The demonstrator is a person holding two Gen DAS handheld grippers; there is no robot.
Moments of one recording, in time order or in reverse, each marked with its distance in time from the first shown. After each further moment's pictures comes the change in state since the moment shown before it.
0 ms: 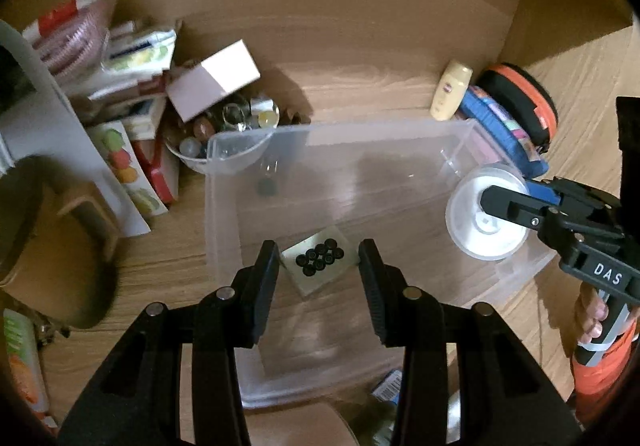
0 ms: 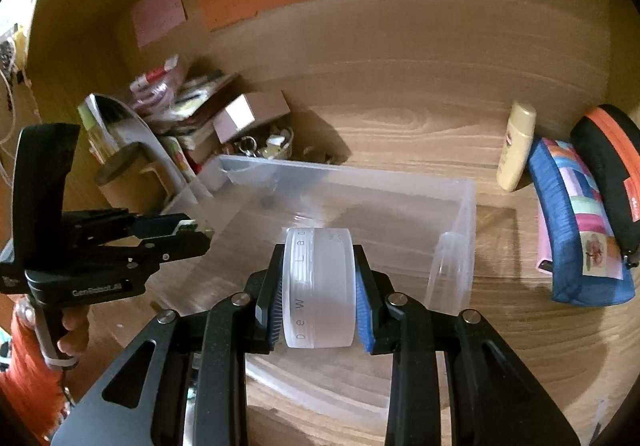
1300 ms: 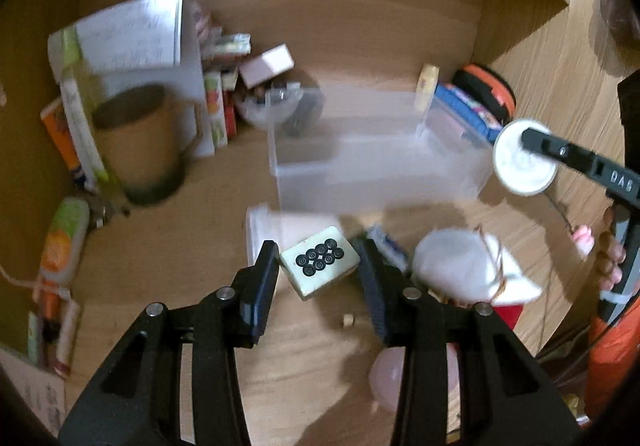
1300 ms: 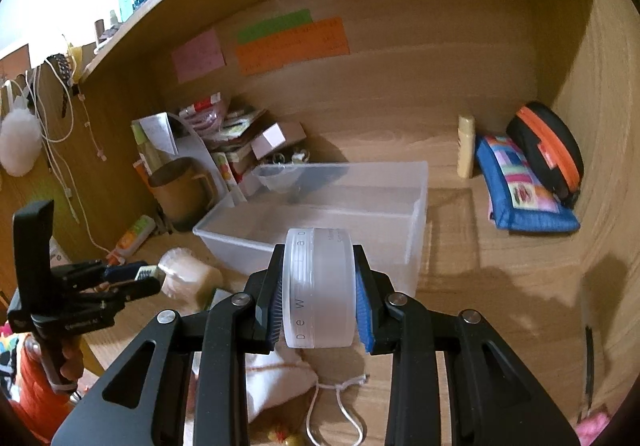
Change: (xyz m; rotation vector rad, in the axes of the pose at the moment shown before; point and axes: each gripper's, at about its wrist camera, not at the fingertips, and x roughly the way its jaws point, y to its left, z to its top) left arm -0.113 -0.012 -0.110 -0.016 -0.142 0.061; right arm -0.114 0.030 -0.064 0.045 -0.174 -0.006
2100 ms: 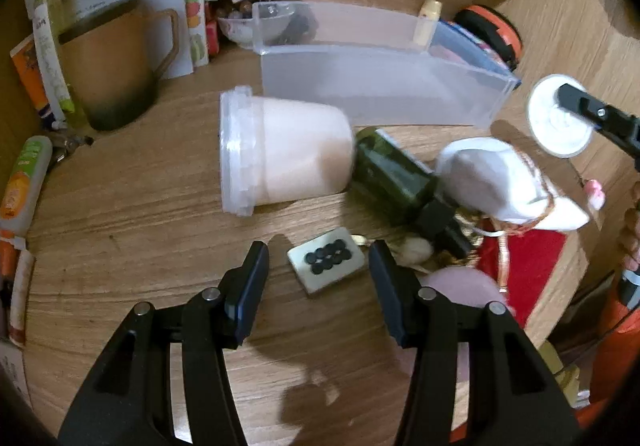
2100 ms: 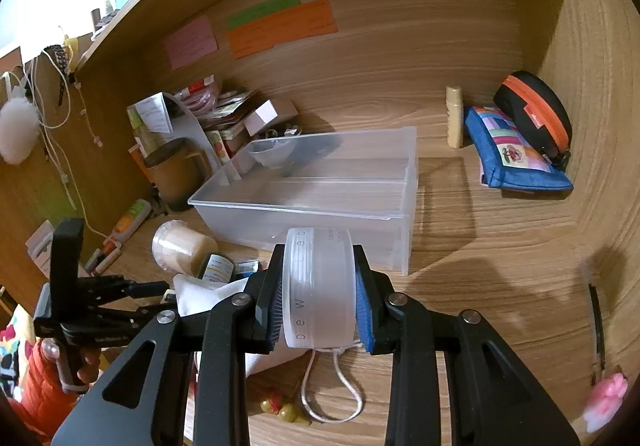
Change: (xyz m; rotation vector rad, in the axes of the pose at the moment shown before) left arm 0.045 0.005 -0.056 -0.005 0.181 -0.033; right arm -0.005 -0.004 -0.034 0.031 0.039 -0.014
